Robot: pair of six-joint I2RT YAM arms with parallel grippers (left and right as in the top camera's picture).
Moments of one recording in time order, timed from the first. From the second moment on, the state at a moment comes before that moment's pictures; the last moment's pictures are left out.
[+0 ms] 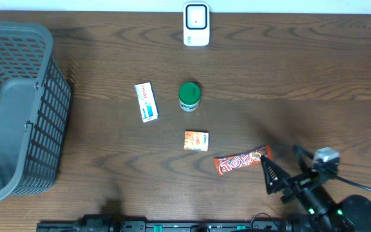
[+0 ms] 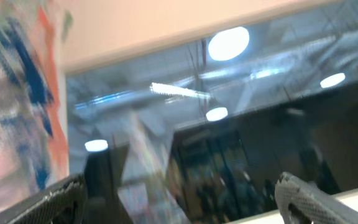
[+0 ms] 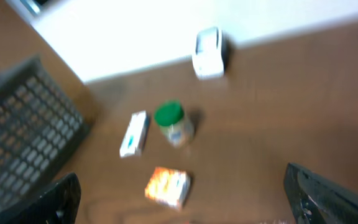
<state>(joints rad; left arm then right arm) 0.00 0.01 1.05 -0.24 0.13 0.21 -0.06 0.11 0.56 -0.66 -0.52 0.32</state>
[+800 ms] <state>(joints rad) 0.00 0.05 0.48 0.24 0.10 0.16 -0.06 0.76 1.11 -0.58 -0.50 -0.08</state>
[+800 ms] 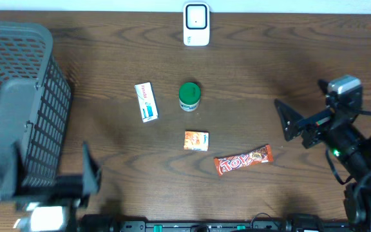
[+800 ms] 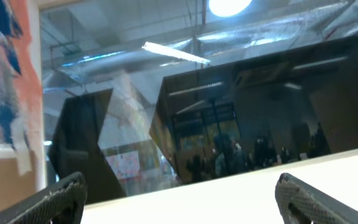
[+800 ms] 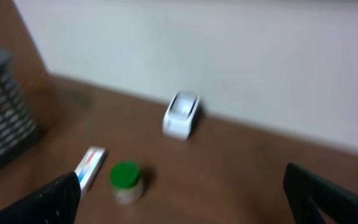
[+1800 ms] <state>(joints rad) 0.00 0.06 0.01 0.18 0.07 0.01 0.25 0.94 1.19 -0.64 -0.31 -0.36</state>
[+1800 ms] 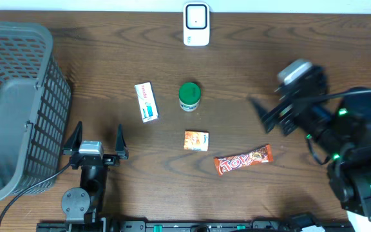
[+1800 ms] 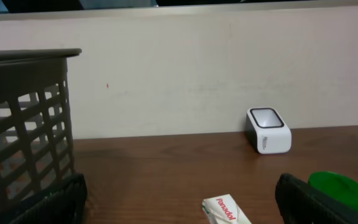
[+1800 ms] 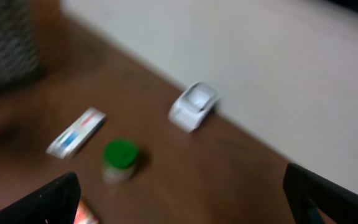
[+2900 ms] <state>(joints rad) 0.00 0.06 0.01 0.02 0.07 0.01 0.44 0.92 0.66 -0.08 -0.15 -0.53</state>
